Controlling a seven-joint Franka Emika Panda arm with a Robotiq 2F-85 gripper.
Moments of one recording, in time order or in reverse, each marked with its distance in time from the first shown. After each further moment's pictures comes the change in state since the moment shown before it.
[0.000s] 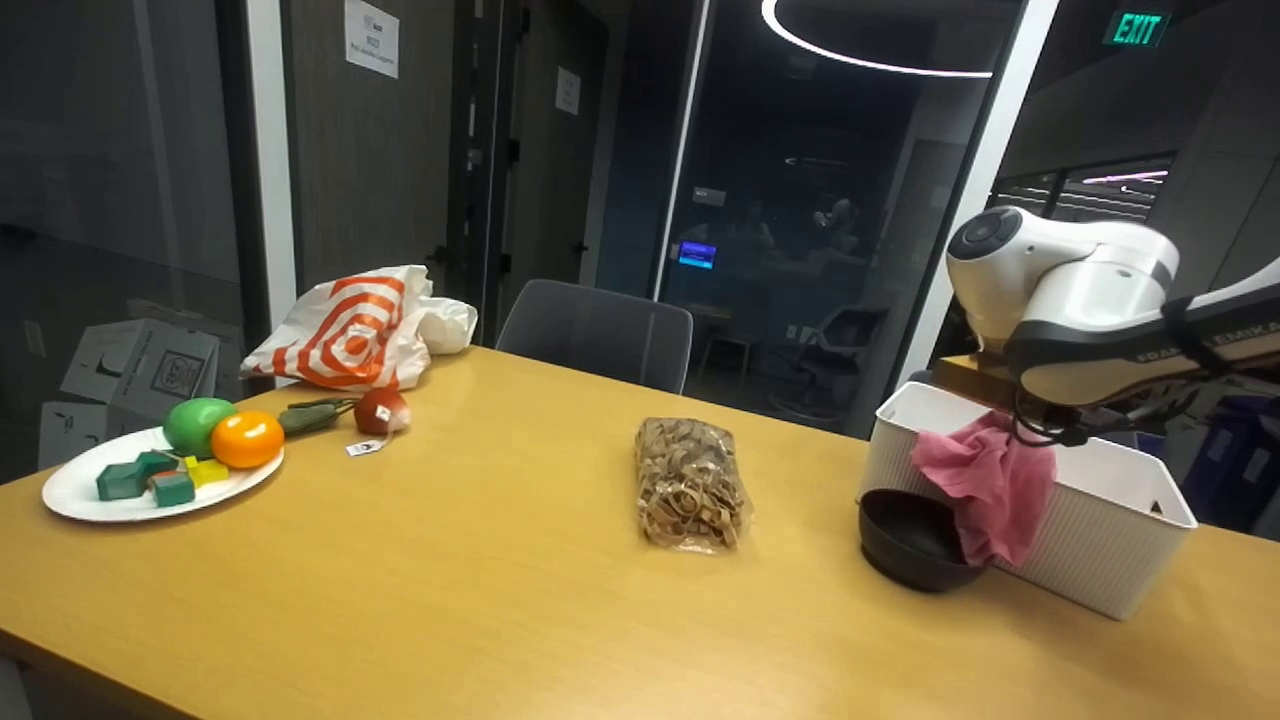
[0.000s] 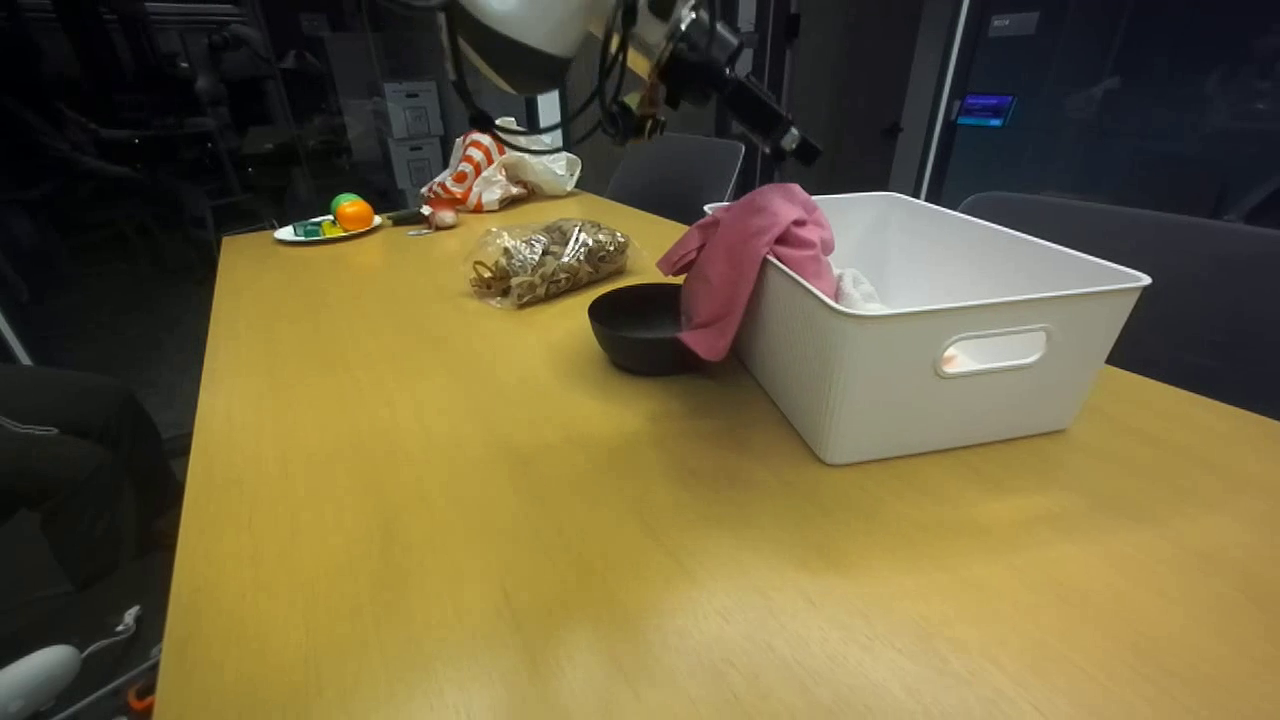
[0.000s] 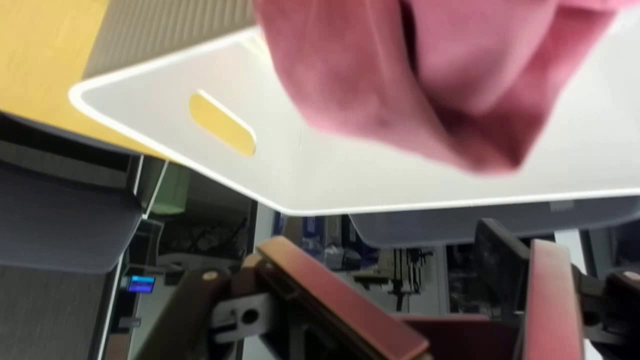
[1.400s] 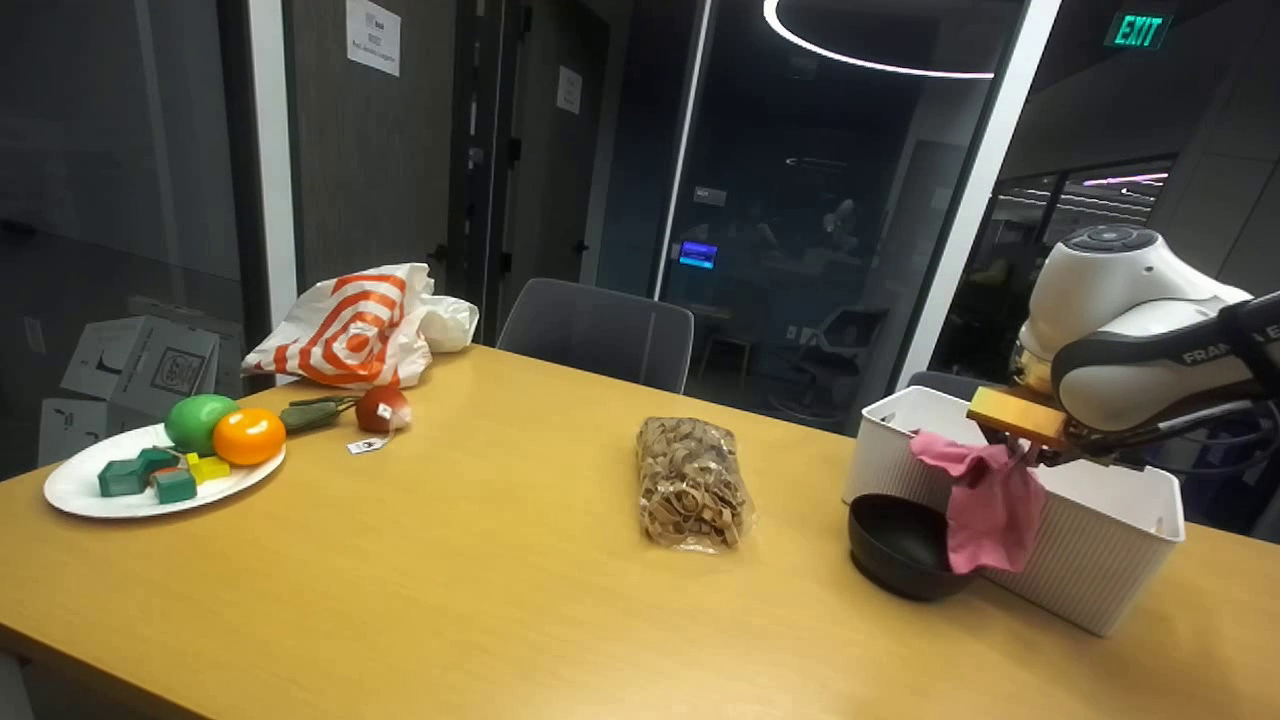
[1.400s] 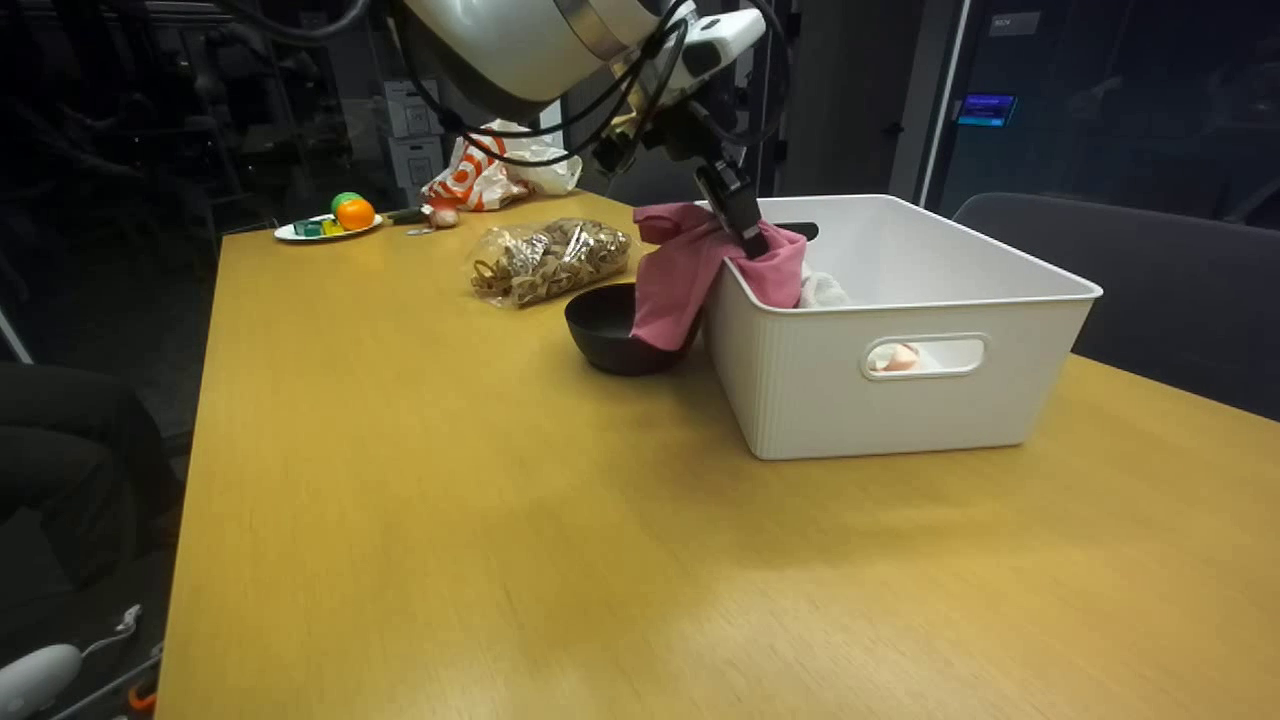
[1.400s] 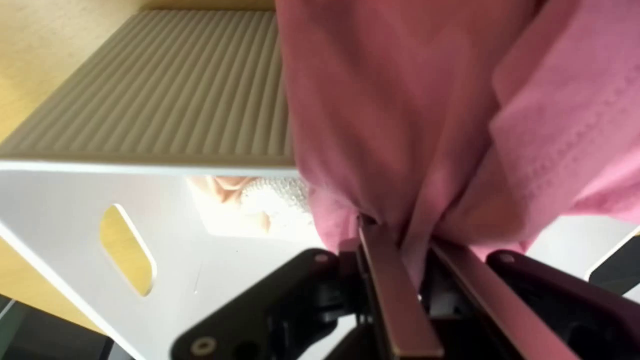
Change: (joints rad) arm -0.027 -0.105 -0.085 -0.253 0.487 0.400 -0.547
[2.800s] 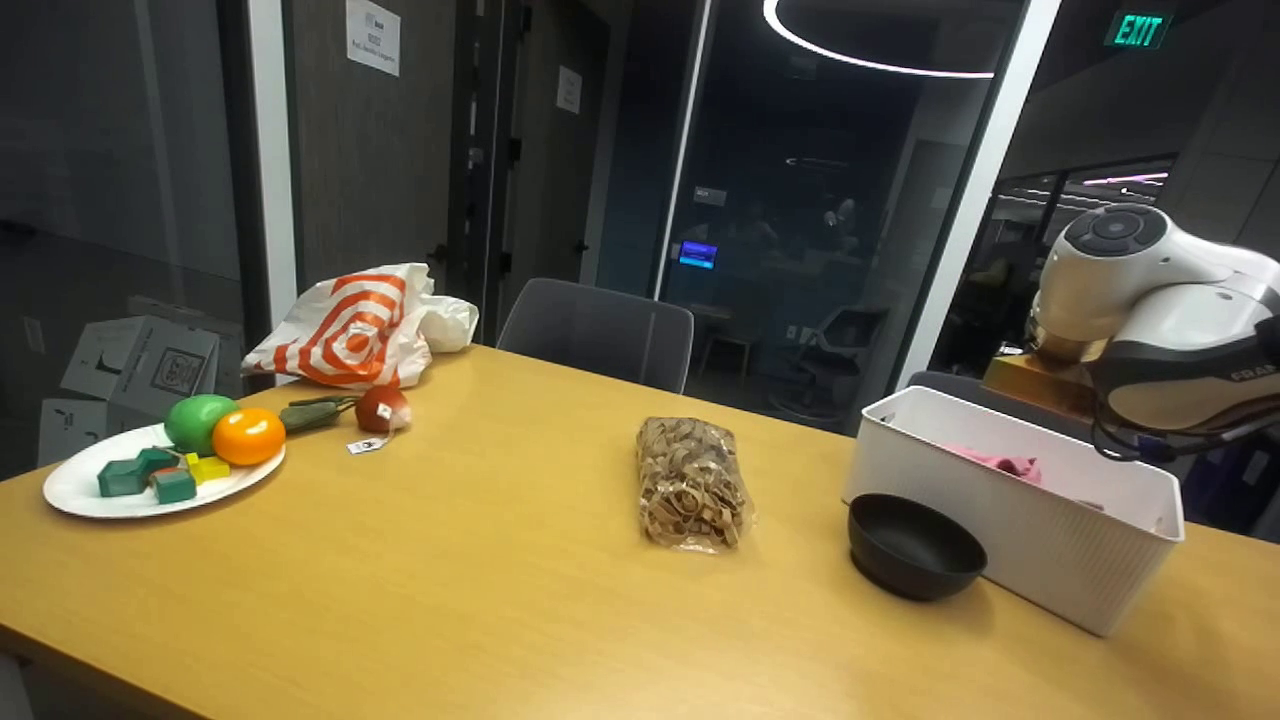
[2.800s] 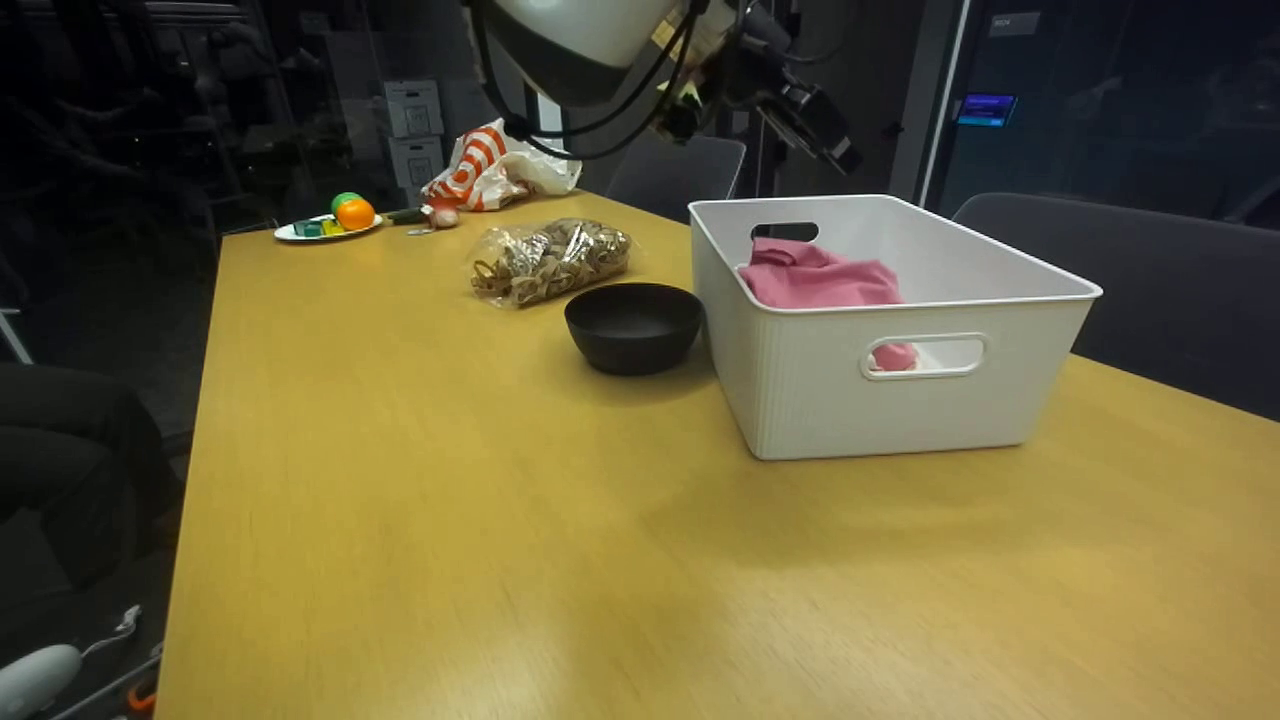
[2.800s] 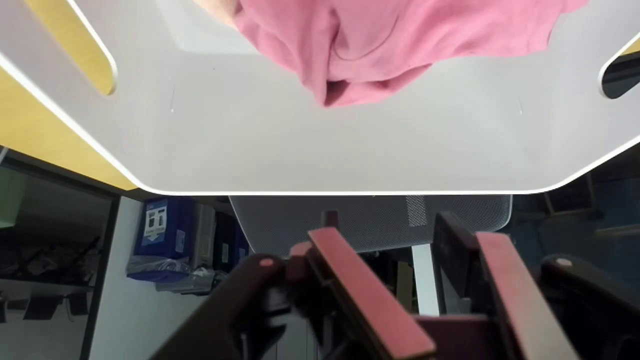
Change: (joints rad) arm 0.009 0.027 -0.070 0.125 -0.431 0.078 0.287
